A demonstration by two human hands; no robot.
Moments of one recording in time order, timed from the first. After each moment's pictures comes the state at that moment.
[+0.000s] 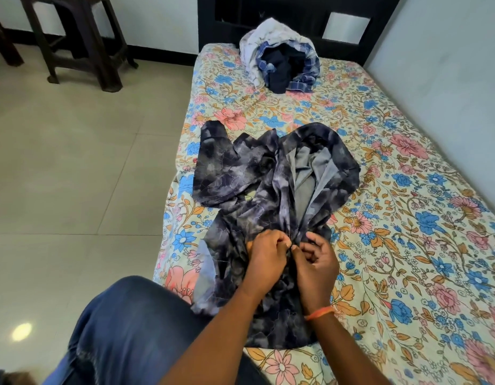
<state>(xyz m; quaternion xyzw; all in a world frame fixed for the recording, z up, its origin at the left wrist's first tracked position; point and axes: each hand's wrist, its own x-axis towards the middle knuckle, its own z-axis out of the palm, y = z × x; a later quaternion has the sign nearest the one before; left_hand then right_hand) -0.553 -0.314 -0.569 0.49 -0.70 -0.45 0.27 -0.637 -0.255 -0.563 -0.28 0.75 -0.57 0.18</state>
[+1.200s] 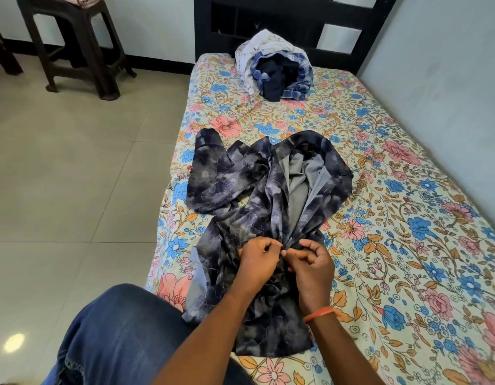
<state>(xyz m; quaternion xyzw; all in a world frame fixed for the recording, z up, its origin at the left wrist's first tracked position) -0.553 -0.316 -0.558 0.51 -0.59 -0.55 0.30 -0.653 -0.258 -0.556 -0.24 0.73 -0.59 0.27</state>
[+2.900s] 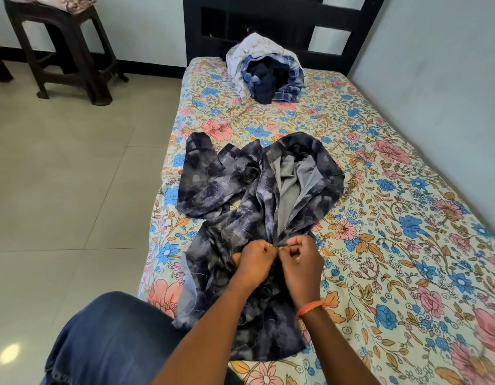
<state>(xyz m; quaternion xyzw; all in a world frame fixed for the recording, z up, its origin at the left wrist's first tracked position) -0.571 -0.328 -0.558 0.56 -0.65 -0.49 0.15 -0.655 -0.267 -0.545 -0.39 0.77 -0.48 0.15</state>
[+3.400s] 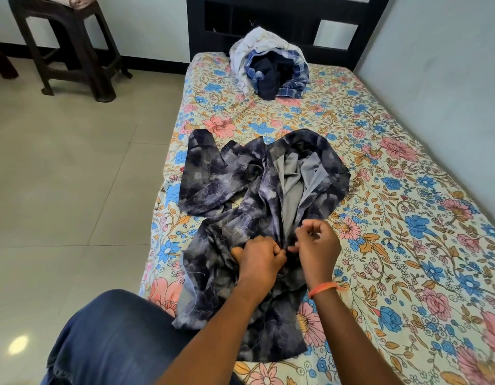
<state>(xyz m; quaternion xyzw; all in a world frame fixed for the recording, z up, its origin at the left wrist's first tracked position) -0.575 -0.319 -0.554 0.56 -0.74 -0.35 0.17 -0.683 -0.294 -0.541 -0.30 0.75 -0.57 0.17</state>
